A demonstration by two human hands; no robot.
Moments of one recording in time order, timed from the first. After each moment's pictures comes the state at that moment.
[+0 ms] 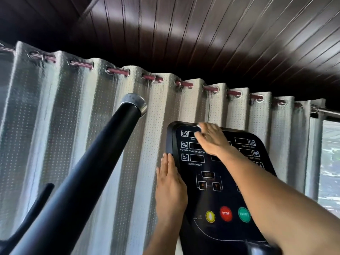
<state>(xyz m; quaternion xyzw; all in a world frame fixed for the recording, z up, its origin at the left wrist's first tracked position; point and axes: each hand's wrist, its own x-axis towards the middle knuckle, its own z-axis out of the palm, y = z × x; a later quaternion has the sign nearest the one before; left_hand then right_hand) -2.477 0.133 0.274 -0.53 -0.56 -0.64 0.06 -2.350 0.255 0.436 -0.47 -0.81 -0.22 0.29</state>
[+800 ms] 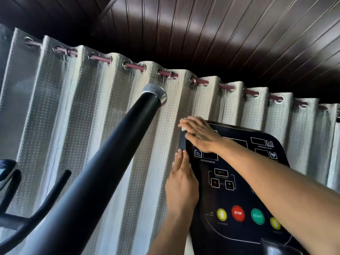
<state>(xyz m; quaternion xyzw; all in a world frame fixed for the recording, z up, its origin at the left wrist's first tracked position) -2.480 0.133 0.274 -0.53 -0.54 -0.65 0.09 -2.411 0.233 0.437 -0.28 -0.90 -0.27 0.17</state>
